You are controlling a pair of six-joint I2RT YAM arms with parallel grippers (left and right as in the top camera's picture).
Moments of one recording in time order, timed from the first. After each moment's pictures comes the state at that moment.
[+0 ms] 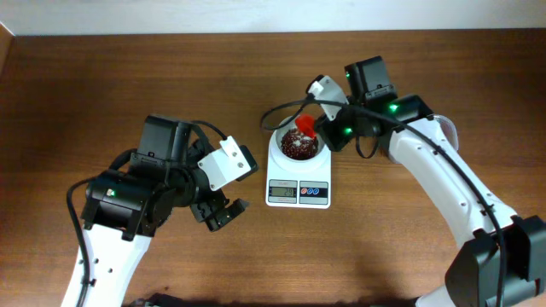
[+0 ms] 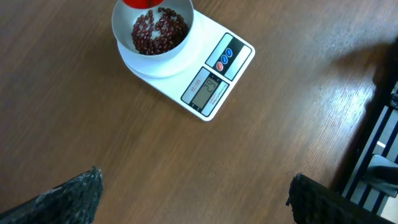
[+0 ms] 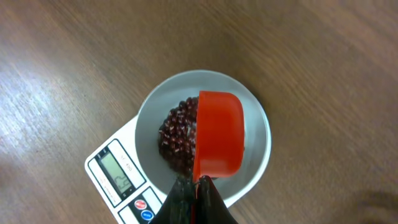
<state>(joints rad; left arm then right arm) -0.27 1.16 1.29 -1.20 0.37 0.70 0.35 1.71 1.43 -0.74 -0.35 -0.36</state>
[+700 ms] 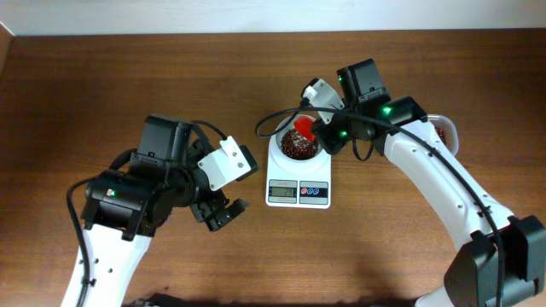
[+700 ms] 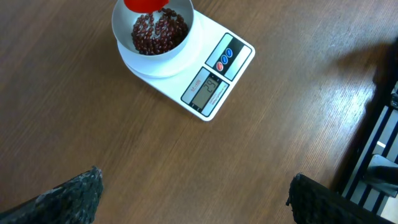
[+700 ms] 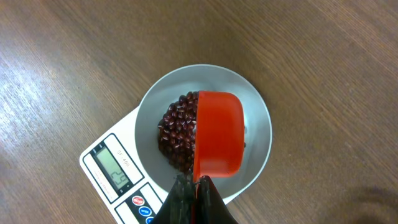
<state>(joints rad) -0.27 1.16 1.29 -1.20 0.37 0.70 0.38 1.71 1.43 -0.76 -0.30 -0.36</state>
